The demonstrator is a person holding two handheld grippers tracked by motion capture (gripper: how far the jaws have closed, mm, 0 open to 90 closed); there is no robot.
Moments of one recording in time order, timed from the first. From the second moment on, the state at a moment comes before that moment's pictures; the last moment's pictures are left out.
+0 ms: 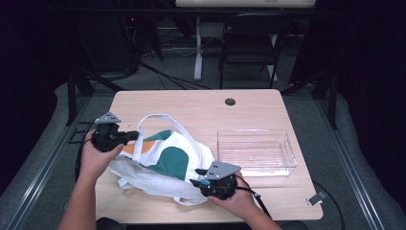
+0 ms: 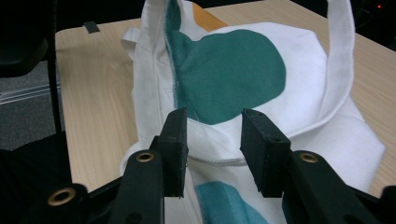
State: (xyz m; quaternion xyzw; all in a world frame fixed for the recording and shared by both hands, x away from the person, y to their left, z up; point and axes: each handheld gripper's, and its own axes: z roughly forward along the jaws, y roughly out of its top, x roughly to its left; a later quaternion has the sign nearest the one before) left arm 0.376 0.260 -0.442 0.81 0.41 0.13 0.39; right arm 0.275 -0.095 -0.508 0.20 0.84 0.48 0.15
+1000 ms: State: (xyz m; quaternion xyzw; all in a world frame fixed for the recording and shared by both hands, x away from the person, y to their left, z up) left arm 0.382 0.267 -0.456 0.81 0.42 0.12 0.39; right arm 0.268 -0.081 -0.517 0.16 0.86 0.43 0.21
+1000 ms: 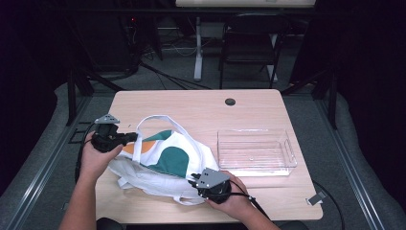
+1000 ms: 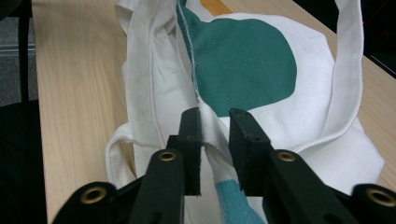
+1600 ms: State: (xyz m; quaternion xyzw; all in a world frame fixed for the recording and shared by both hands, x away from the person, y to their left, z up) left arm 0.373 0.260 -0.454 0.81 0.40 0.13 0.40; right arm 0.275 -0.082 -0.502 0.18 0.85 0.44 0.22
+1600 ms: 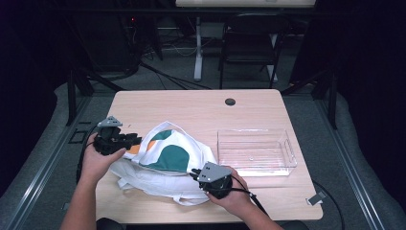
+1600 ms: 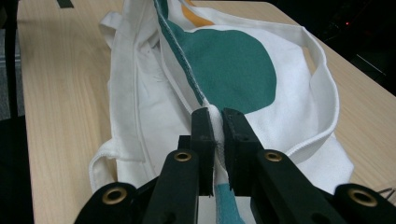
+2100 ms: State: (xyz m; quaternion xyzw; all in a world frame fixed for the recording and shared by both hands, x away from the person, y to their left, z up) left arm 0.344 0.253 -0.444 0.83 0.37 0.11 0.41; right arm 0.284 -0.085 -0.492 0.20 0.84 0.46 0.22
